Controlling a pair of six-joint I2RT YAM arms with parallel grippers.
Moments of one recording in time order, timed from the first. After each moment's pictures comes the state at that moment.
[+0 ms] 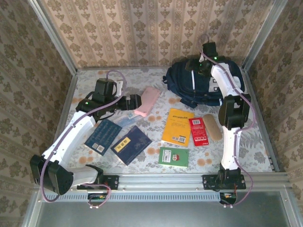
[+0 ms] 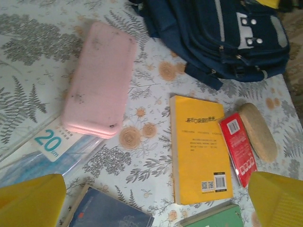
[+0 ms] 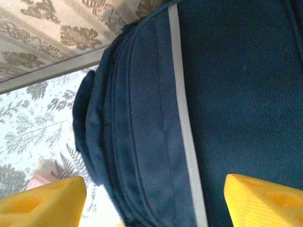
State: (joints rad) left arm -0.45 1.23 1.17 -0.65 0.32 -0.39; right arm 0.06 2.28 2.23 -0.83 -0.15 0.36
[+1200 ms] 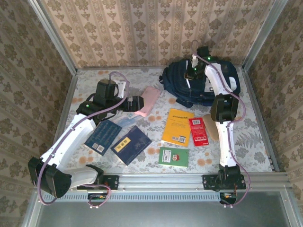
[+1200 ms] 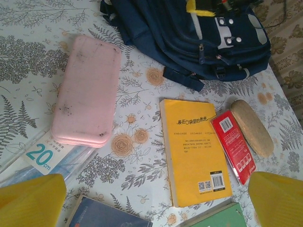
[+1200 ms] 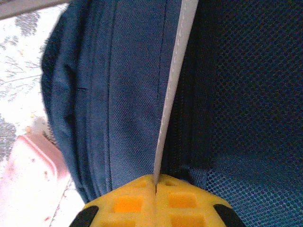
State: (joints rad) left arm -0.49 1.21 1.16 -0.62 0.29 -0.35; right arm 0.07 2.53 2.55 -1.06 -0.34 0.23
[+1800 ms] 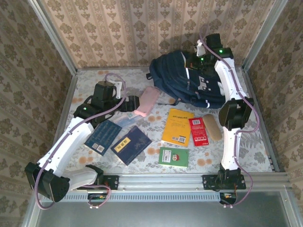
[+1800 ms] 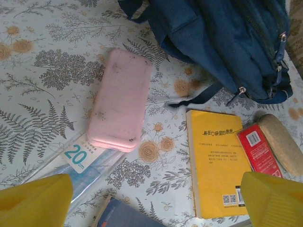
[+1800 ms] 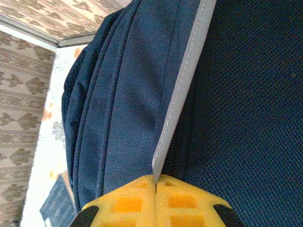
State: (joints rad) left arm -0.50 1.16 1.14 -0.63 0.14 -0.35; right arm 0.07 2.20 2.37 -1.04 -0.56 0.27
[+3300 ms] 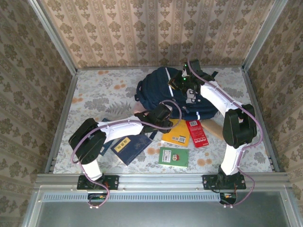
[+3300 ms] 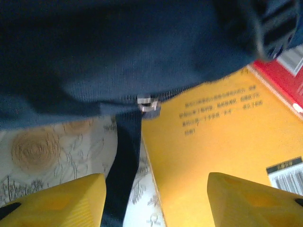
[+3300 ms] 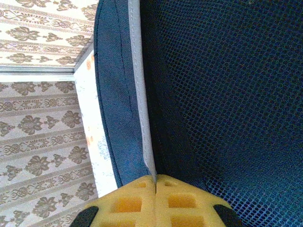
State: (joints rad) left arm -0.98 1.74 1.12 -0.29 -0.13 -0.35; right arm 0.29 1.86 1.56 -0.41 -0.40 0.98
